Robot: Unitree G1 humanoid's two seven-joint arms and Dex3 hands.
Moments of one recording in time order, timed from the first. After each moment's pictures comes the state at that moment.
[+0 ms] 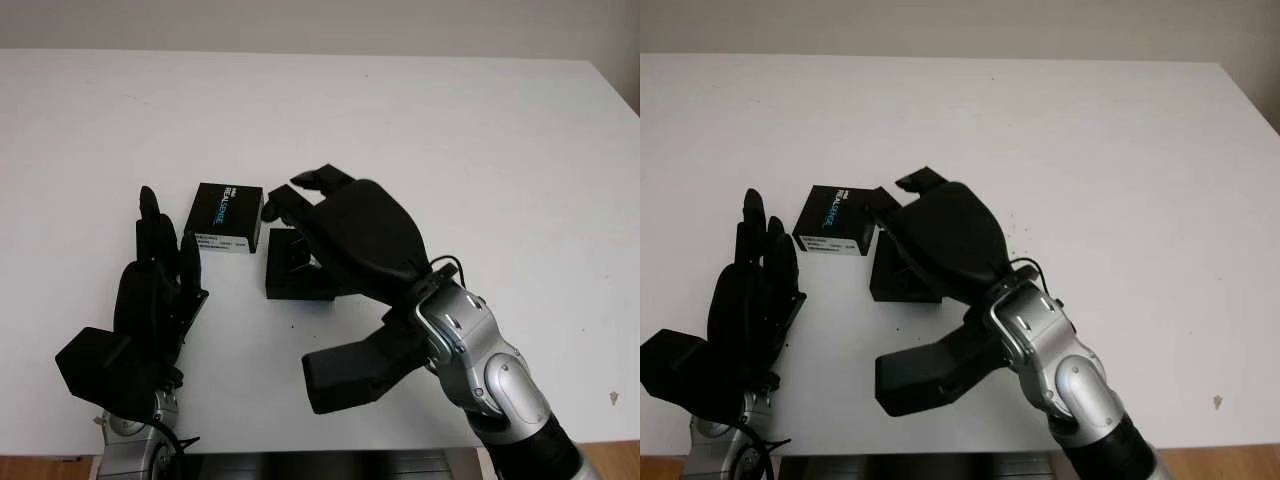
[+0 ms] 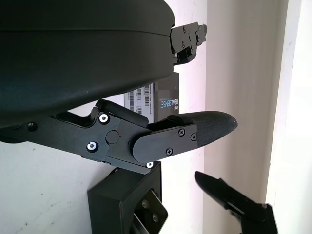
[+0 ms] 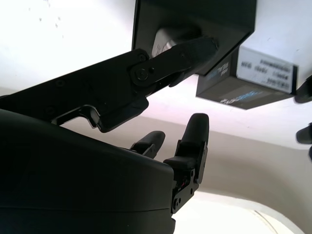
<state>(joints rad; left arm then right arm) 0.09 0.04 0.13 -0.17 -0.09 -0.10 -0.02 -0.39 -0.25 0.42 -0.37 -1.27 0.04 0.31</state>
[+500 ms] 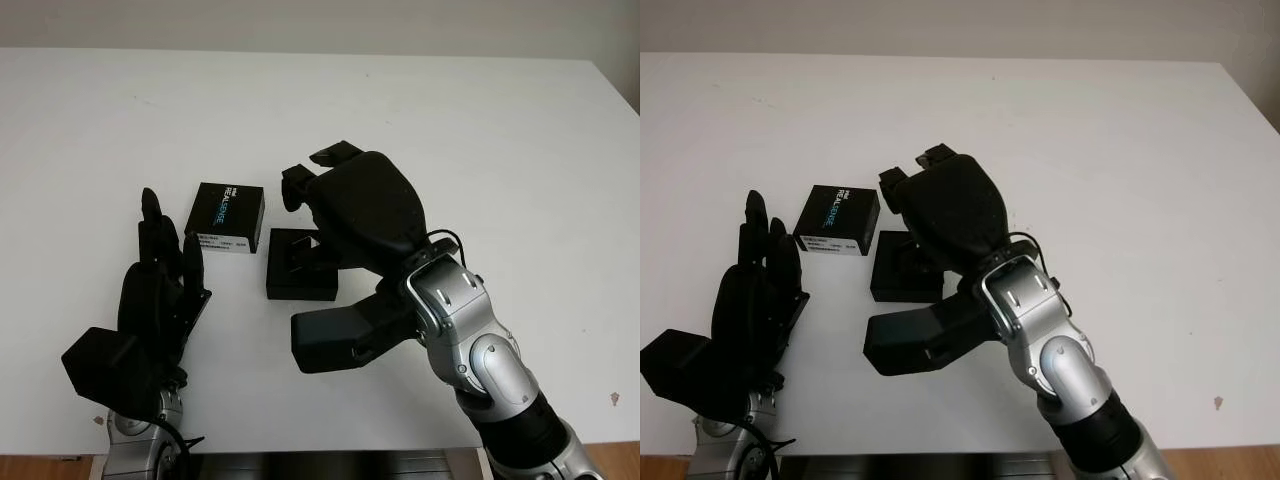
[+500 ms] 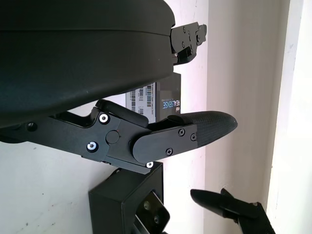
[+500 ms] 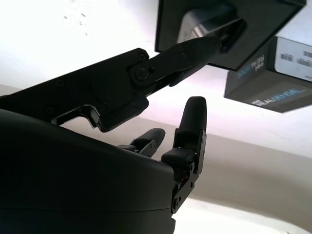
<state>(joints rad) 0.09 0.04 0.13 -0.16 -0.07 -0.11 -0.01 -0.45 -0.24 0.39 -0.34 -1.31 0.12 0.42</state>
